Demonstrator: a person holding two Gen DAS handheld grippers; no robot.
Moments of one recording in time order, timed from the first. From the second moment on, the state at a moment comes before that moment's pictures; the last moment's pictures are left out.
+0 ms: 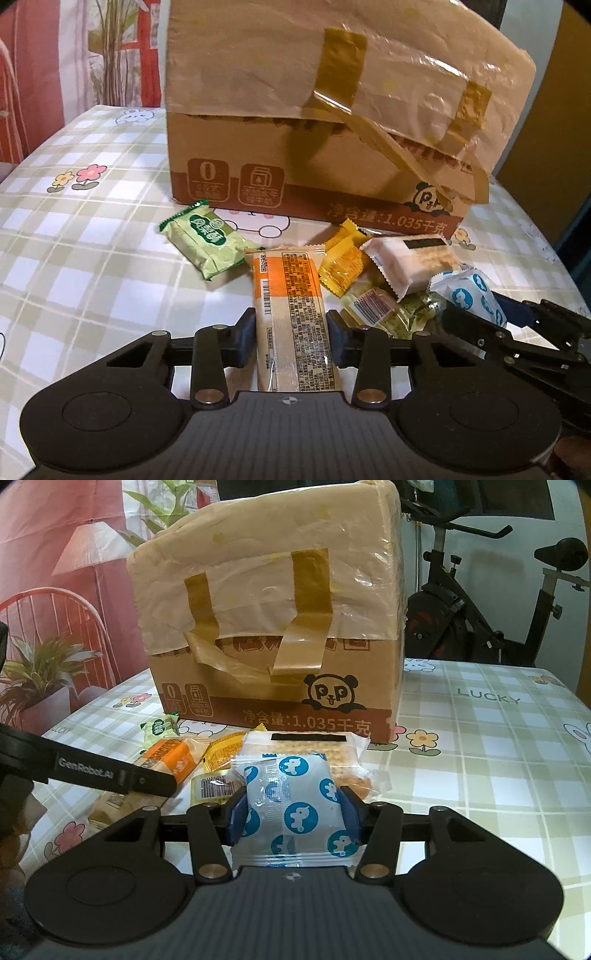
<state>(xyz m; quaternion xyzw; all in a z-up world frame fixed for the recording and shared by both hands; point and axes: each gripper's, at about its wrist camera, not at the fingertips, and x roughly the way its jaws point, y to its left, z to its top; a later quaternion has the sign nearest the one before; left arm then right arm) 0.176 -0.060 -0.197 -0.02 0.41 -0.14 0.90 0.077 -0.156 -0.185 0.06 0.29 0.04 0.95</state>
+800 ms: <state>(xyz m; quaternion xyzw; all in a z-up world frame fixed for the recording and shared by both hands) 0.151 -0.032 -0.157 -0.02 0.34 -0.17 0.93 0.068 -0.148 -0.175 0.04 0.28 0.03 0.96</state>
